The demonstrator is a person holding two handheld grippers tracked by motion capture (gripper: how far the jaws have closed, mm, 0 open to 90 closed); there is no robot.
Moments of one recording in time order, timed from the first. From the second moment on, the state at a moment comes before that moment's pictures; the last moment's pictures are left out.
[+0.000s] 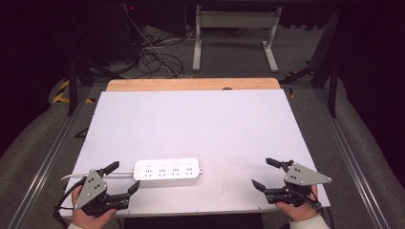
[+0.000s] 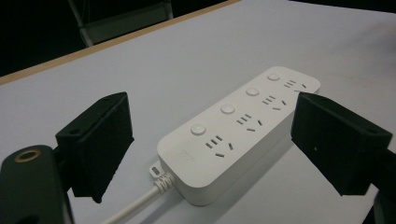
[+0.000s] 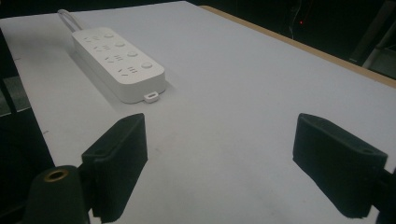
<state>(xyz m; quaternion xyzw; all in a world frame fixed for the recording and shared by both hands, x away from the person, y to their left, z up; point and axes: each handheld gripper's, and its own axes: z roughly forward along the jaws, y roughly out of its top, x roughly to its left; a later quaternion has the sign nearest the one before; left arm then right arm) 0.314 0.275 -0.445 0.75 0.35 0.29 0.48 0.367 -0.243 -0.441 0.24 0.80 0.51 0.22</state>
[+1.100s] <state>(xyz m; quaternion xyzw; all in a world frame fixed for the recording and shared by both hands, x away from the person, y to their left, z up) 0.312 0.275 -0.431 0.75 0.35 0.29 0.48 0.366 -0.241 -0.441 0.23 0.80 0.51 0.22</state>
